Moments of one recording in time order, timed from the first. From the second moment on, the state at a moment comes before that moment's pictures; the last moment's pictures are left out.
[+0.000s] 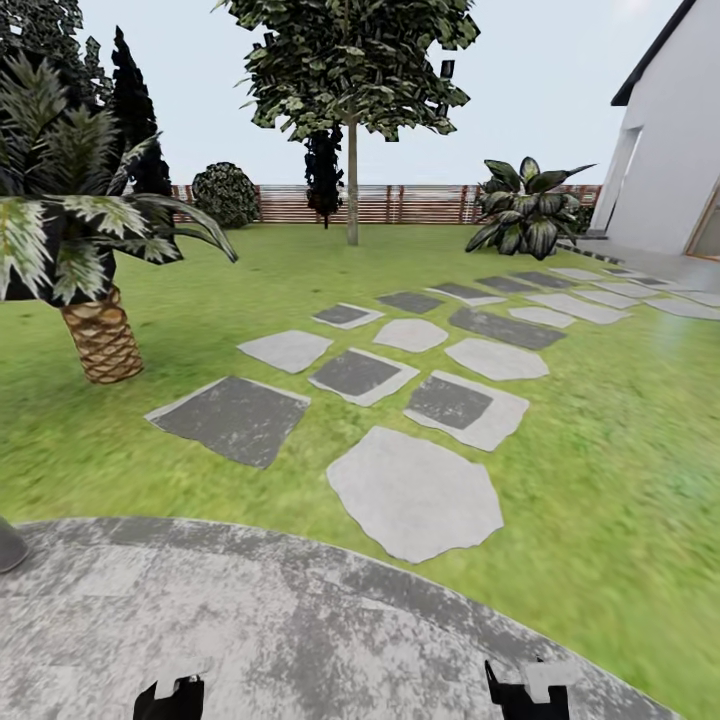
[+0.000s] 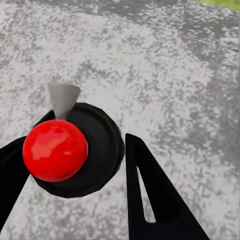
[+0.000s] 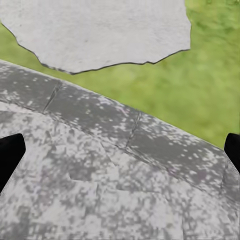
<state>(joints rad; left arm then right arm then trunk) -0.34 0.09 0.12 -0.29 0.01 -0.28 0.03 -0.34 -0.08 0.00 -0.19 0.01 -0.58 0.00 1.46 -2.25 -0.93</state>
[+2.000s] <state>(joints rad) -0.34 0.09 0.12 -0.29 0.01 -0.28 0.03 -0.34 -0.08 0.00 -0.19 0.01 -0.58 0.00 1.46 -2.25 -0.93</state>
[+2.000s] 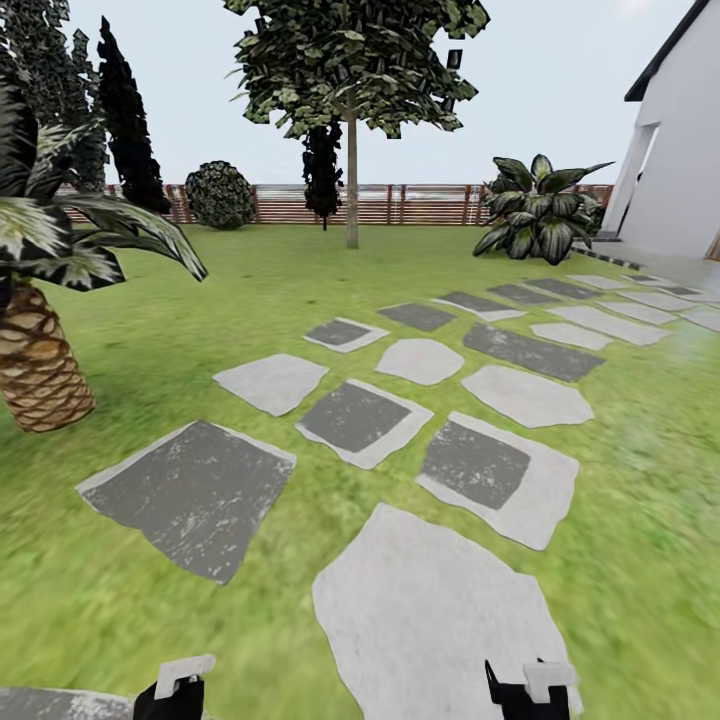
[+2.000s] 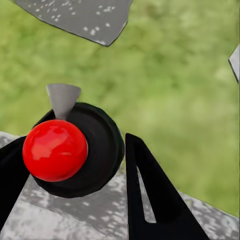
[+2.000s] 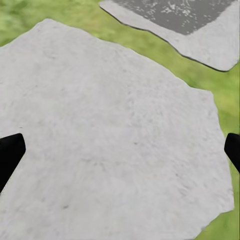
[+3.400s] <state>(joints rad) -0.34 0.09 0.12 -0.29 0.01 -0.28 0.03 -0.34 -0.08 0.00 -0.19 0.01 -0.58 0.00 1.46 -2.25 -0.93</state>
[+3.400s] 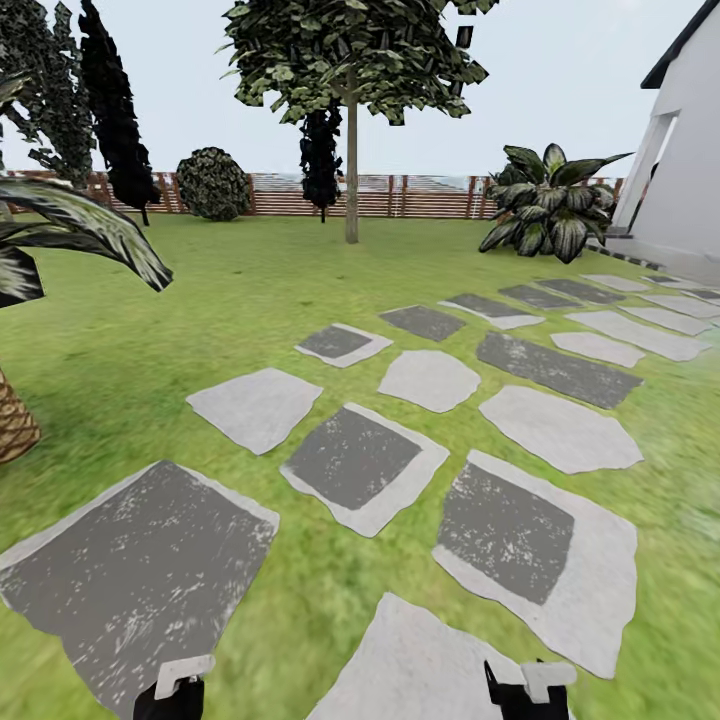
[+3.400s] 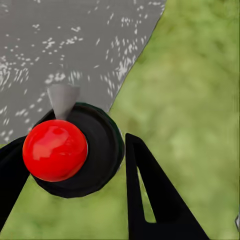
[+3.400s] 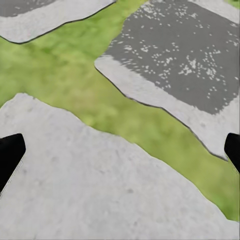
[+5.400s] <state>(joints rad) -0.34 0.09 0.12 -0.29 0.01 -0.28 0.03 -0.34 -0.08 0.00 -0.19 0.01 -0.58 0.00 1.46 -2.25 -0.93</state>
